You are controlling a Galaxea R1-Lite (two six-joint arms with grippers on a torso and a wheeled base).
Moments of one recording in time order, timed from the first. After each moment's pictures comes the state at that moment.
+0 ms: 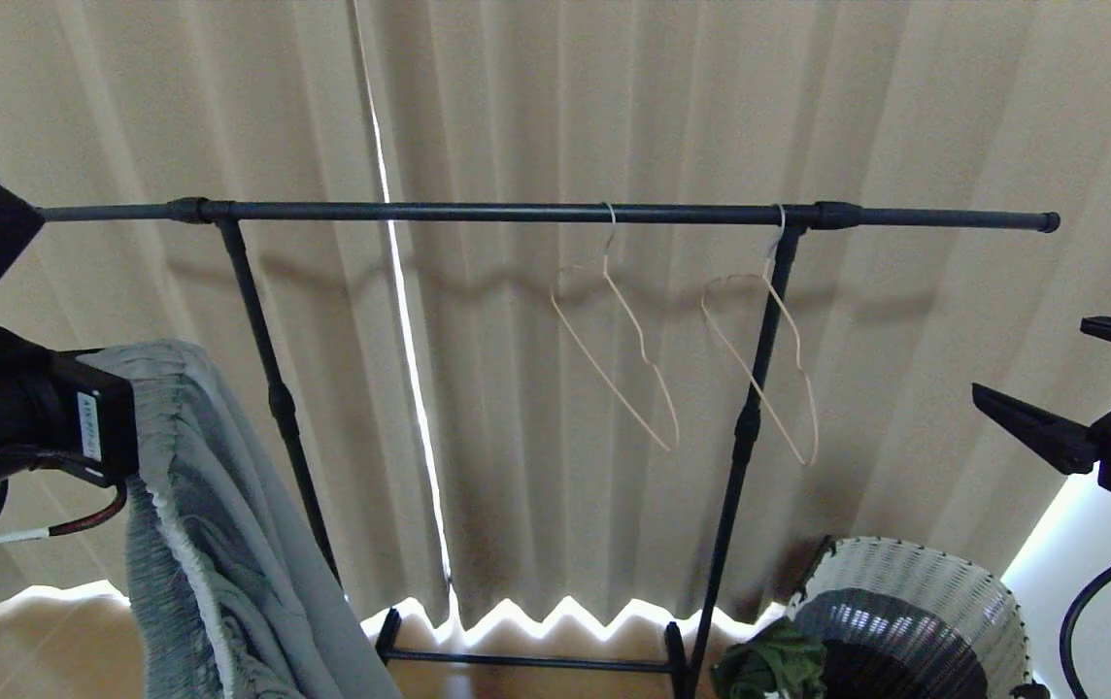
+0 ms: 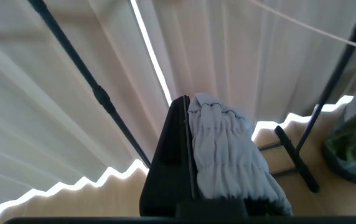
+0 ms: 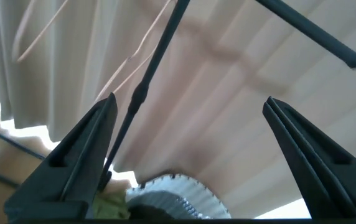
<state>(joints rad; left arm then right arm) -0.24 1.16 -0.80 -0.10 0.04 0.21 -0.02 1.20 -0.58 -0.45 0.22 -0.41</state>
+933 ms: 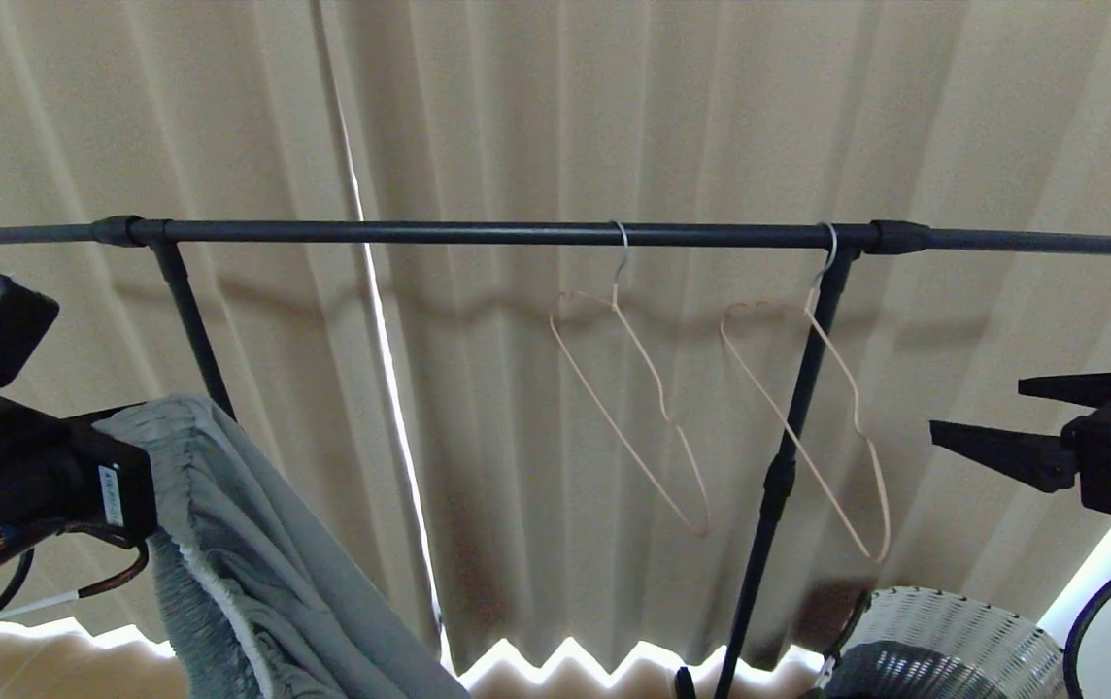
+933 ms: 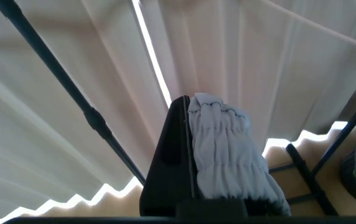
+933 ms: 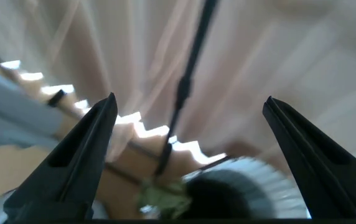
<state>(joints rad) -0.23 1.14 -0.57 -0.33 0.04 0.19 0.12 1.23 -0.85 0.10 0.18 -0.15</state>
